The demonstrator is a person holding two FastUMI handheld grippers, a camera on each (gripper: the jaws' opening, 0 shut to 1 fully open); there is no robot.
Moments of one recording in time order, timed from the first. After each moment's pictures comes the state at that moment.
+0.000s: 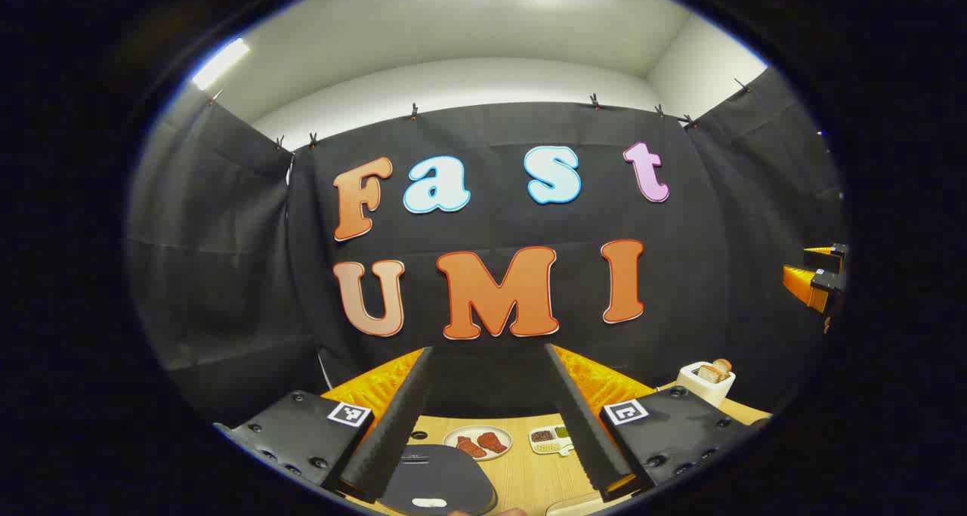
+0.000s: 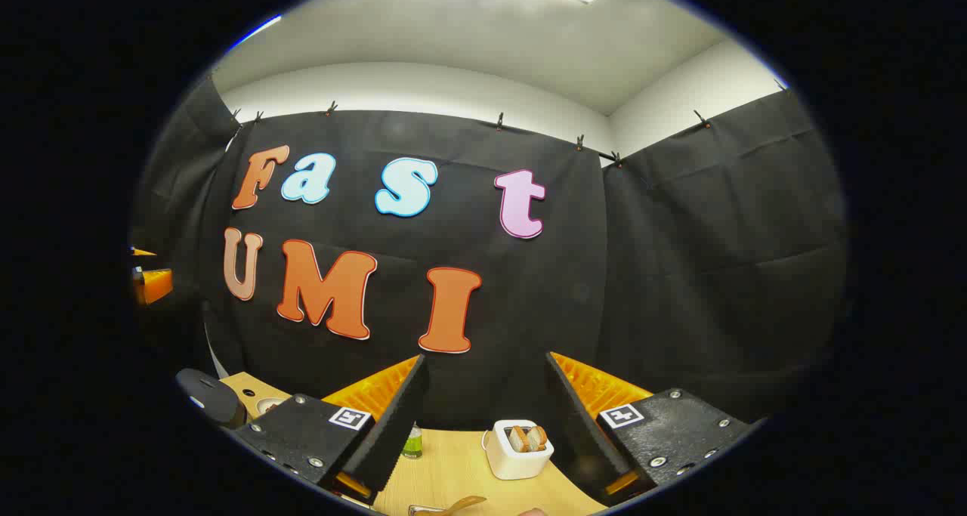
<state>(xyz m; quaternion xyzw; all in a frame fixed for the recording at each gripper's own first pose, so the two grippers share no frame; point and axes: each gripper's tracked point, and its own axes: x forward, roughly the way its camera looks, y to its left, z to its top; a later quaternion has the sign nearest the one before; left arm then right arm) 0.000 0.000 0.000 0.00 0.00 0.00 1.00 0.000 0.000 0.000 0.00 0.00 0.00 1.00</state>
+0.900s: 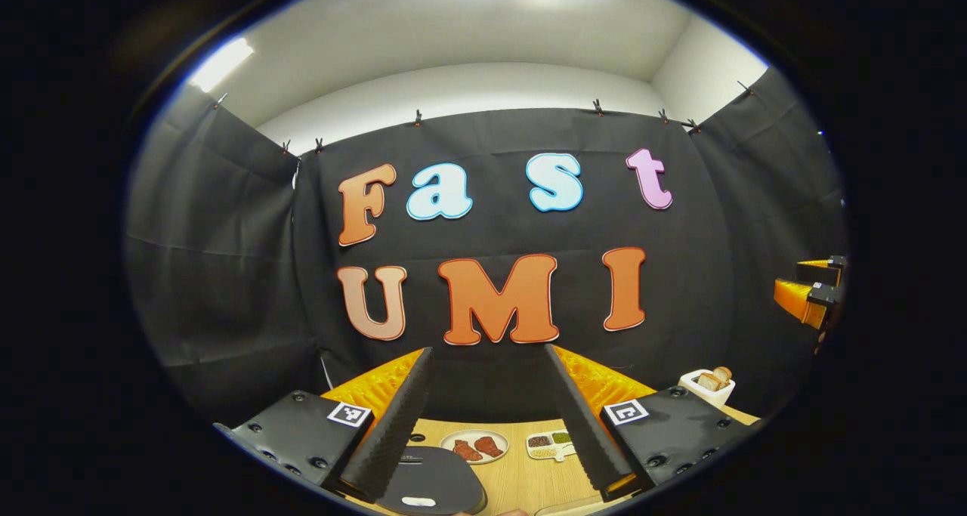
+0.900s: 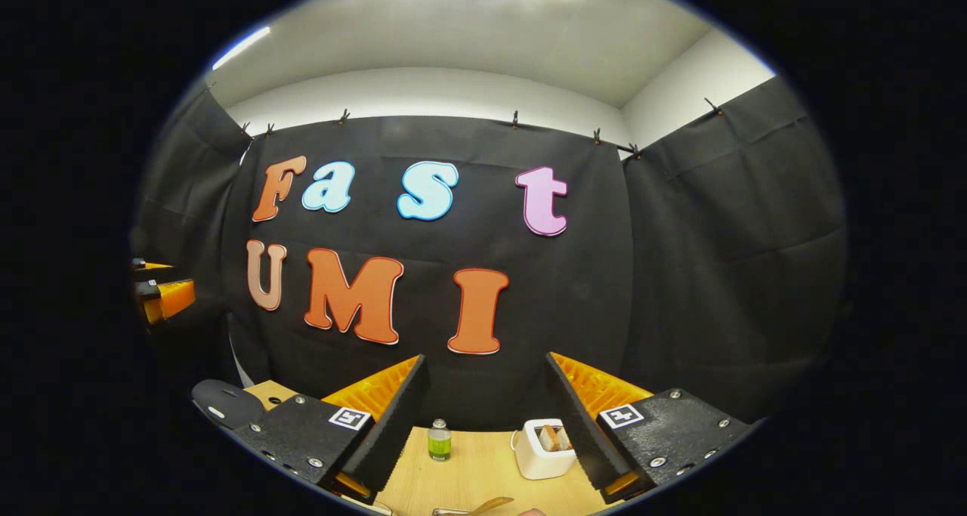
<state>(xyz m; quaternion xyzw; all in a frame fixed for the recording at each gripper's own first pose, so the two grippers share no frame) -0.001 -0.006 0.007 0.00 0.00 0.02 1.00 0.004 0.029 -0.007 0.02 0.01 0.05 1.00</state>
